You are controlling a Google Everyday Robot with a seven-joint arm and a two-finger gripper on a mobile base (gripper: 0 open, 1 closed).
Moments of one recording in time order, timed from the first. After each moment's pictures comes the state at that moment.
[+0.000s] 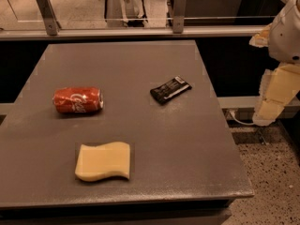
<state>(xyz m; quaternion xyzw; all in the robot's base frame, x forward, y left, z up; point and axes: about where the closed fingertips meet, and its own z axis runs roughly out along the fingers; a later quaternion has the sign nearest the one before) 0.438 -0.216 0.977 -0.60 0.78 -0.04 0.16</state>
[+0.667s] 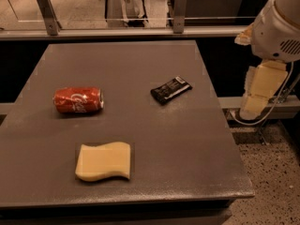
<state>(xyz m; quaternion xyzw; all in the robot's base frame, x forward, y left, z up) 0.457 -0.201 0.971 -0.62 0.77 -0.03 0.16</state>
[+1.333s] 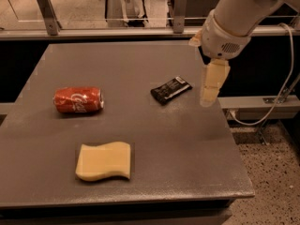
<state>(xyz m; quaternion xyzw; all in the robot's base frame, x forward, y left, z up) 0.536 -0.137 0.923 -0.70 0.70 0.00 0.17</state>
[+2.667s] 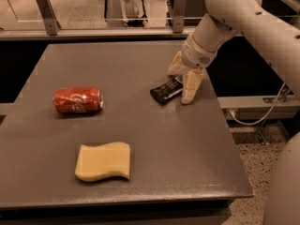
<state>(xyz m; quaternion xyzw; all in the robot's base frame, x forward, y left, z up) 0.635 -0.109 0.824 -0.75 0.63 0.09 0.19</state>
